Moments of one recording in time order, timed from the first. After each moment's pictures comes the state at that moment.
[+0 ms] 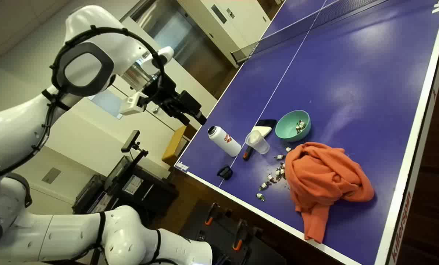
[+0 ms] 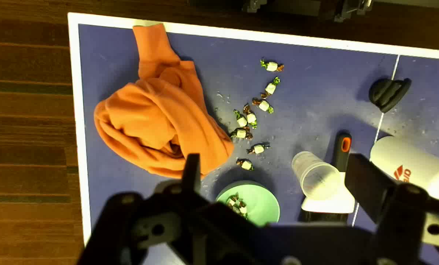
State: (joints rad) arm -0.08 -0.39 -0.31 -2.09 -0.07 1.66 -0.44
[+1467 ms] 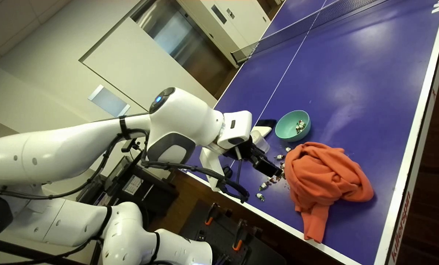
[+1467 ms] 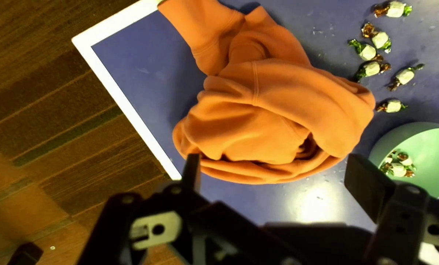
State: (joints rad) arm -0.27 -0.16 -0.43 -2.47 0.01 2.48 -0.25
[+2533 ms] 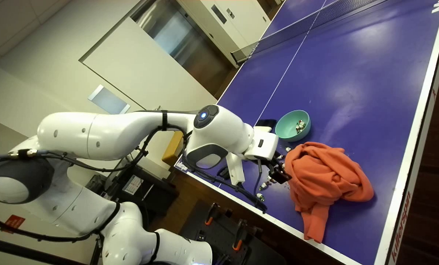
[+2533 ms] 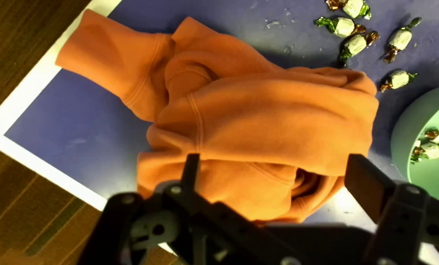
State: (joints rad) arm -0.27 0.12 -0.32 -2.45 0.34 2.65 -0.10
